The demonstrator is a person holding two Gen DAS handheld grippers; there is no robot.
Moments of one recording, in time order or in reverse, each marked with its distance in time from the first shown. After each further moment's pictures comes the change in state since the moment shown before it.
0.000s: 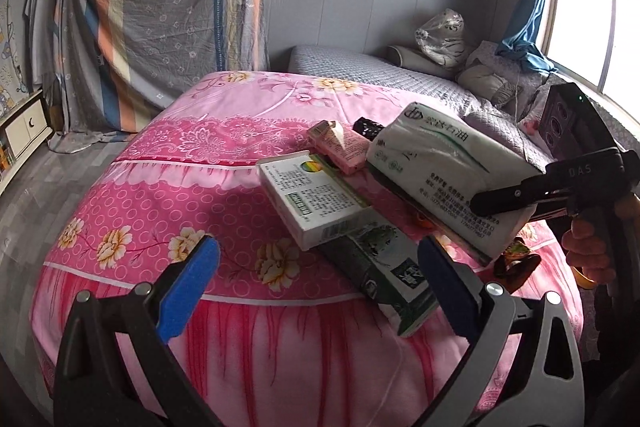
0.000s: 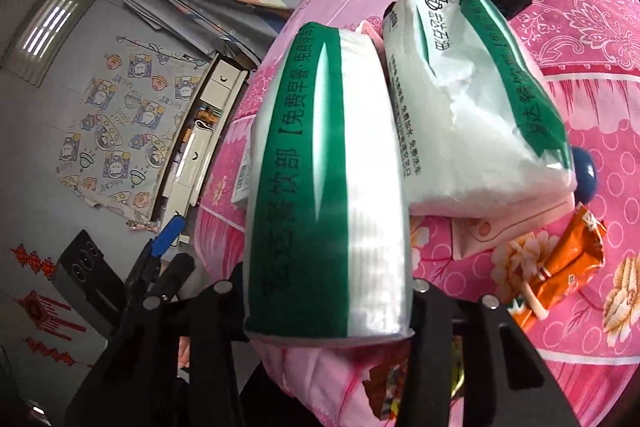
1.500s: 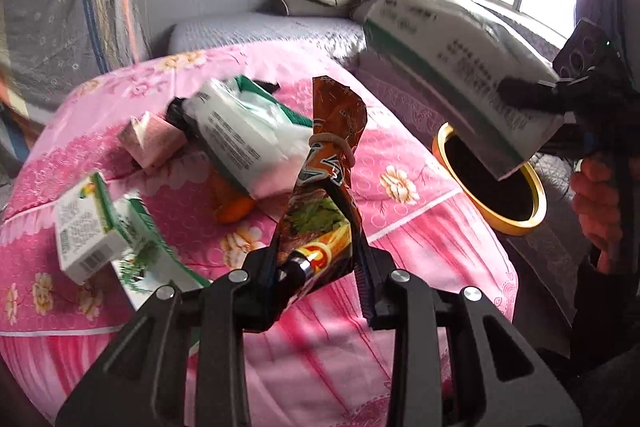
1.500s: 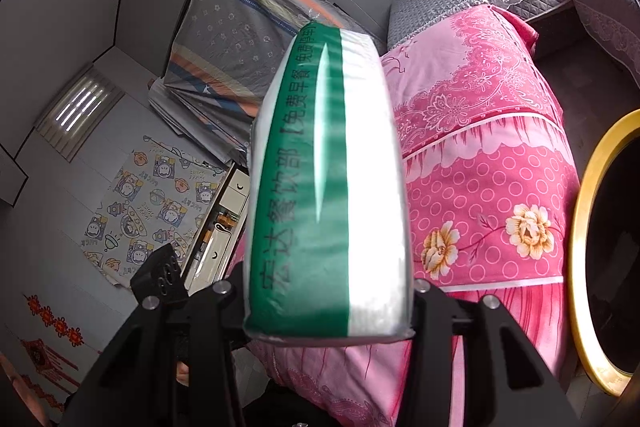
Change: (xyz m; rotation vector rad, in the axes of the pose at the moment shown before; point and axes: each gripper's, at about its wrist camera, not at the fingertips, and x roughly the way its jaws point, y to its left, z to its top) left arm 0.030 -0.146 0.008 0.228 0.153 -0.250; right arm -0.172 -0.048 -0.076 0.053 -0.405 0.027
